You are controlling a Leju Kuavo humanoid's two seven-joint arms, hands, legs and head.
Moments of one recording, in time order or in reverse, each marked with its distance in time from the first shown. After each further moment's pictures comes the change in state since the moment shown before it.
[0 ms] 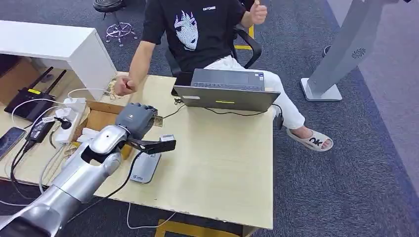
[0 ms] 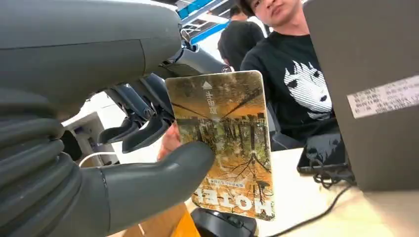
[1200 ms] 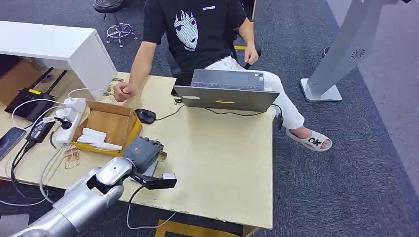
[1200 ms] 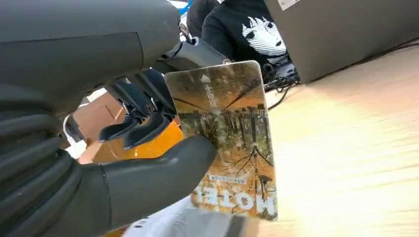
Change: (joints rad) left arm 0.148 0.058 -0.153 0.019 -0.027 0.037 -0.002; right arm 0.002 0.005 0.053 0.000 -0.087 0.000 -0.004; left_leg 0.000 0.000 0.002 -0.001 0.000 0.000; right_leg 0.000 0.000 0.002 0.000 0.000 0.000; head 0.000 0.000
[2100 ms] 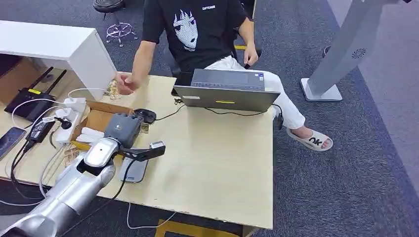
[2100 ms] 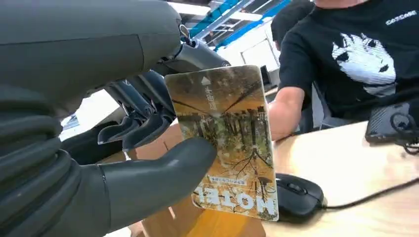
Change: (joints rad) left arm -0.063 -0.033 0.212 0.061 -0.107 0.099 0.084; right arm 0.001 0.000 0.100 0.006 -0.071 0.013 -0.011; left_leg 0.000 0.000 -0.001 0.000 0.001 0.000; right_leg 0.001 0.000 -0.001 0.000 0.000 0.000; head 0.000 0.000
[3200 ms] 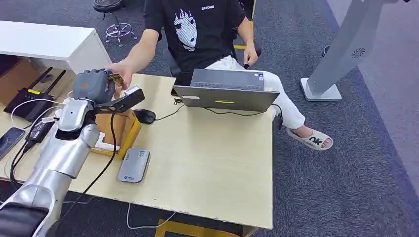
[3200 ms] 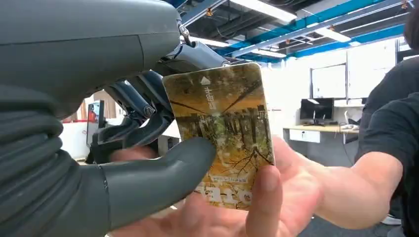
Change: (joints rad) left arm -0.194 -0.059 0.266 0.071 0.074 0.062 0.006; right arm -0.010 -0.004 0.116 0.004 -0.031 0.006 0.016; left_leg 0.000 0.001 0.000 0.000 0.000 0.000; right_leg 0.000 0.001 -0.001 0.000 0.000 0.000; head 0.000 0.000
